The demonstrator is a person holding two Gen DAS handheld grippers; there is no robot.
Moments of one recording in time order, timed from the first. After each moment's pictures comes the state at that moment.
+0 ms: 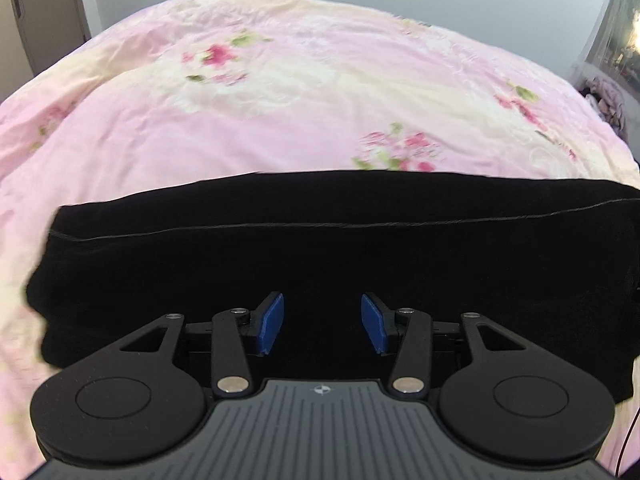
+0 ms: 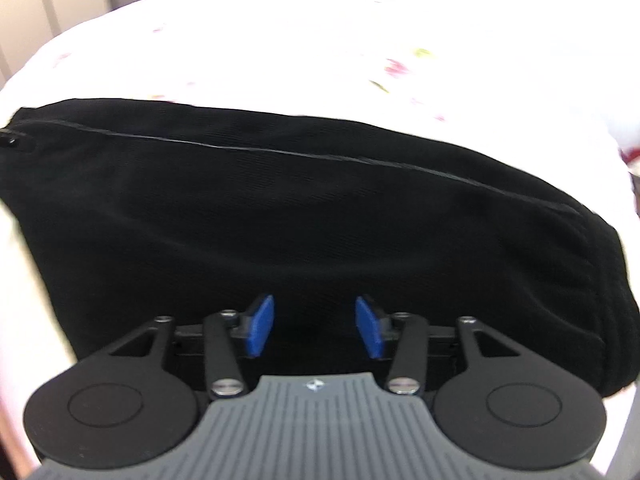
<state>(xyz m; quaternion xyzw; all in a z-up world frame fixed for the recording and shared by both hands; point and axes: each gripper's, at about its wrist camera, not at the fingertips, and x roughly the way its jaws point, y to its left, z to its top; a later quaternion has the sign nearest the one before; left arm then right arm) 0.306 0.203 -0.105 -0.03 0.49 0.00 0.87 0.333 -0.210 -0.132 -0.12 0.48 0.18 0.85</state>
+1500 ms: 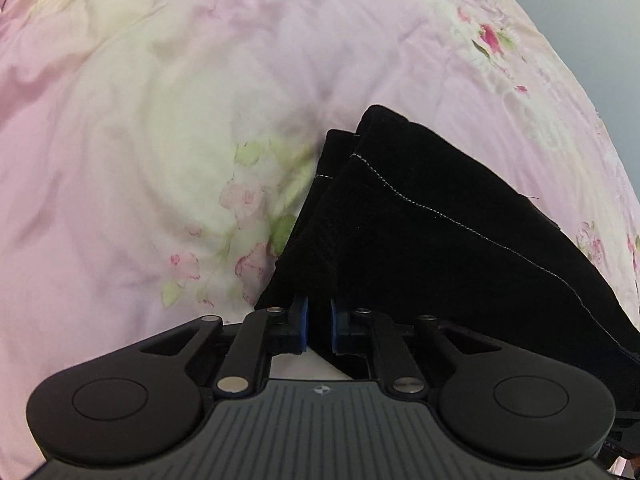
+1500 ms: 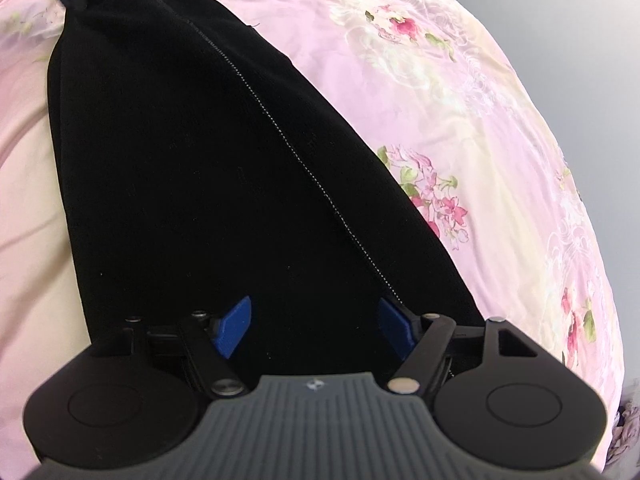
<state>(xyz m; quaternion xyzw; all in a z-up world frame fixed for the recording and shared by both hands) 0.268 0.447 -0.177 -0.28 0.53 0.14 0.79 0.368 0.100 -0.176 -0.39 0.41 0.29 0.77</state>
